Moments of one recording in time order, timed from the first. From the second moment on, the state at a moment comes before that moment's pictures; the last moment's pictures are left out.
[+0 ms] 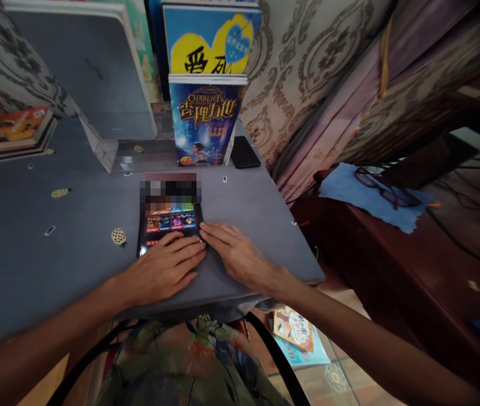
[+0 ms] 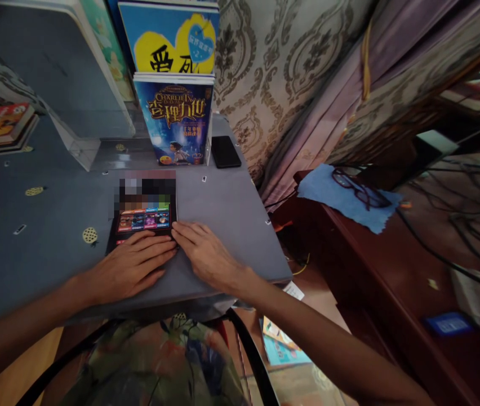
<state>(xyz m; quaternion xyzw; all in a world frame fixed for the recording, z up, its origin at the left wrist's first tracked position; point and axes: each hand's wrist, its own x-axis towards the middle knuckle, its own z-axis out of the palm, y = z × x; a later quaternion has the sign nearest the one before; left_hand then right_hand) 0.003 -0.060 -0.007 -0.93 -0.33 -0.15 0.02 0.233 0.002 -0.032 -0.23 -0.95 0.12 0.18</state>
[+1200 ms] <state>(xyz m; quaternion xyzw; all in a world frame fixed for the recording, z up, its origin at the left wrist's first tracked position) 0.007 -0.063 -0.019 -0.91 -0.37 -0.17 0.08 0.215 0.012 -0.012 -0.31 -0.93 0.11 0.15</state>
